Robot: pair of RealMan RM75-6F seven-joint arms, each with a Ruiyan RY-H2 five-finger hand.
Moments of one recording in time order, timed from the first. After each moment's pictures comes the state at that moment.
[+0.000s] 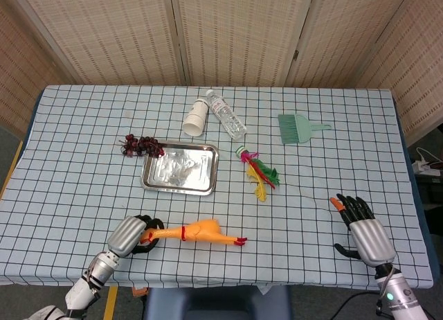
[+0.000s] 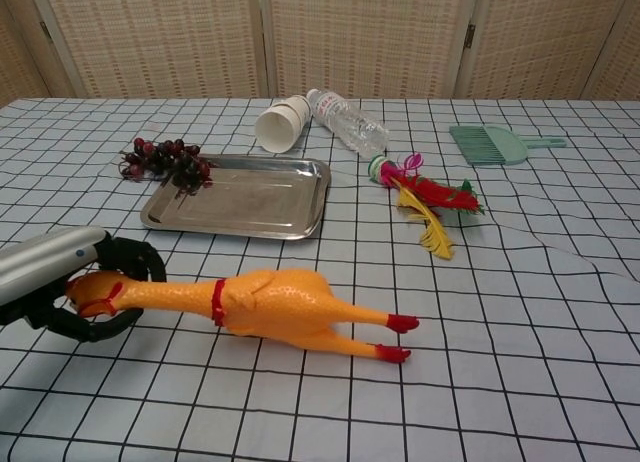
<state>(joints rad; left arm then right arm) -0.44 -1.56 0.05 -1.36 1.63 1.20 -0.20 0.15 -1.19 -0.02 -1.66 -1.58 1.31 -0.09</state>
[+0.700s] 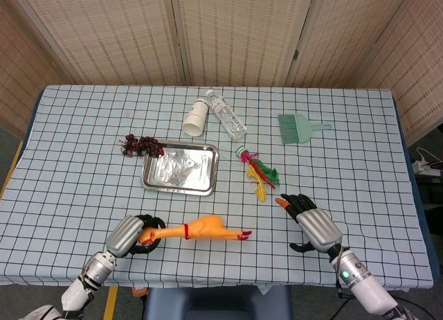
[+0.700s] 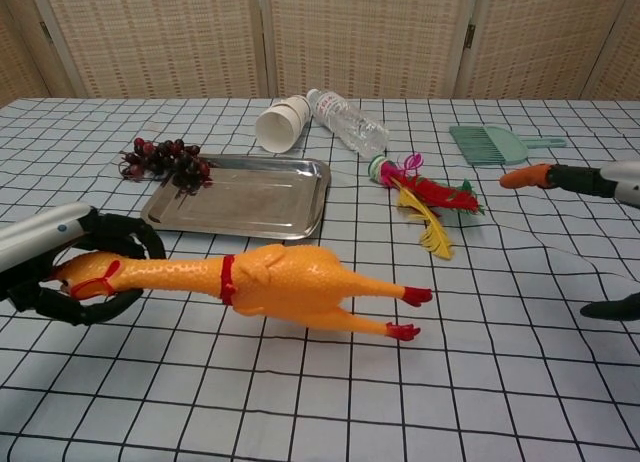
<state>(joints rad) -0.45 -1.53 0.06 -1.41 1.66 1.25 -0.35 0.39 -1.19 0.05 -1.91 -1.39 0.96 -0.21</state>
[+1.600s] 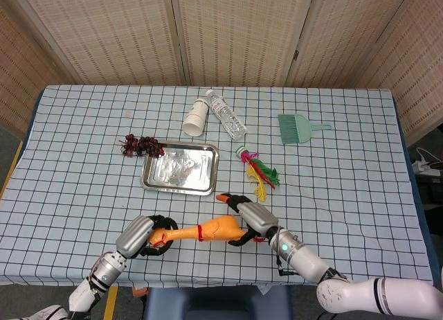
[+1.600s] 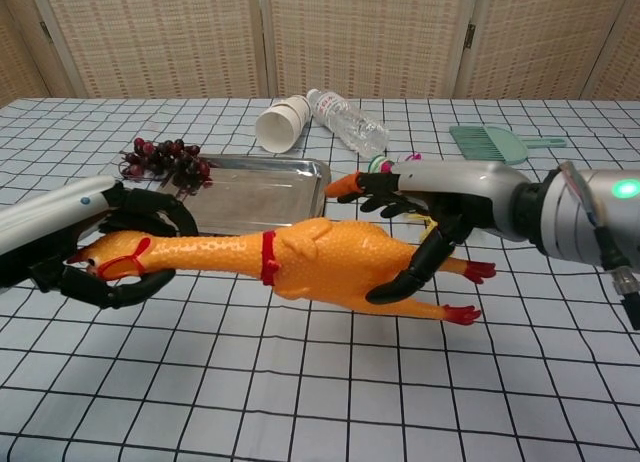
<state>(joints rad) -0.48 -1.50 0.03 -1.57 1.64 1.22 -0.34 0.73 -1.43 0.21 -1.88 -0.89 0.72 -0.14</state>
